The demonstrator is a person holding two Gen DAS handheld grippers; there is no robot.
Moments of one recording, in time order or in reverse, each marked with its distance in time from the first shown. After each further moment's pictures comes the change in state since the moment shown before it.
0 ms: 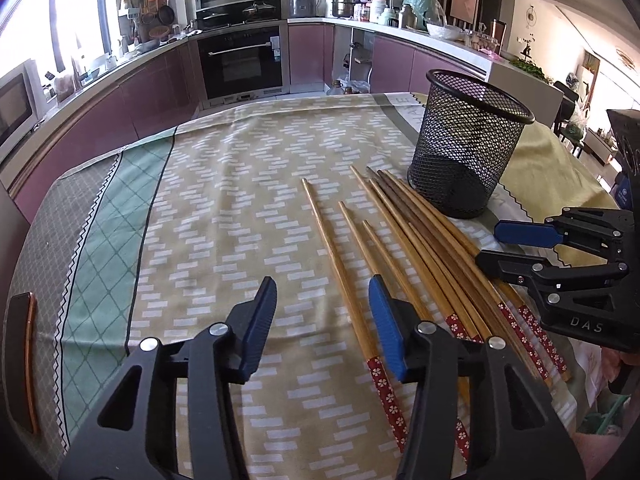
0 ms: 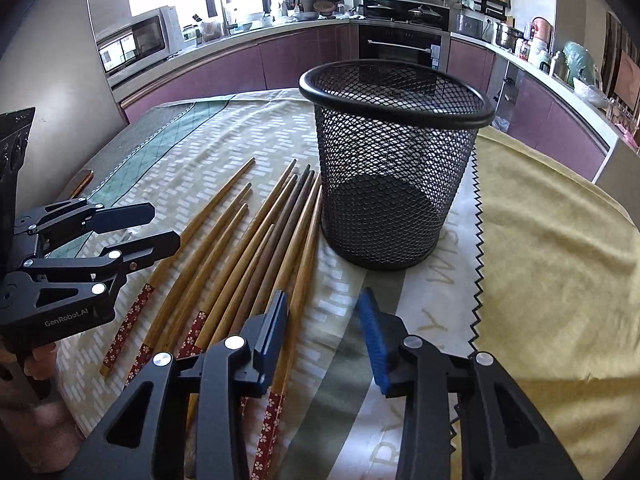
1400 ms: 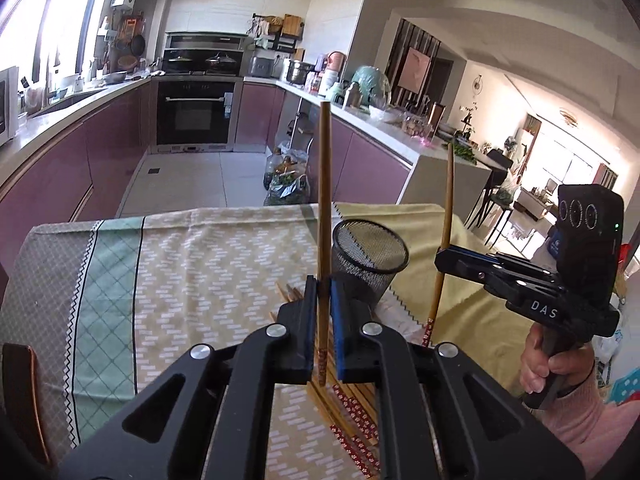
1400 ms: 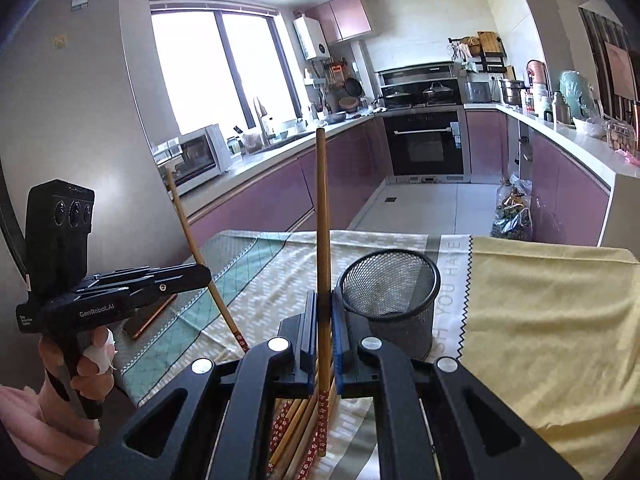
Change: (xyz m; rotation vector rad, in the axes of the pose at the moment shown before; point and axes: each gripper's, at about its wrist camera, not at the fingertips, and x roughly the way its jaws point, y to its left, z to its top) left arm -0.118 0.010 0.060 -0.071 -0.266 -0.295; right arm -0.112 -0.024 0.034 0.082 -0.397 0.214
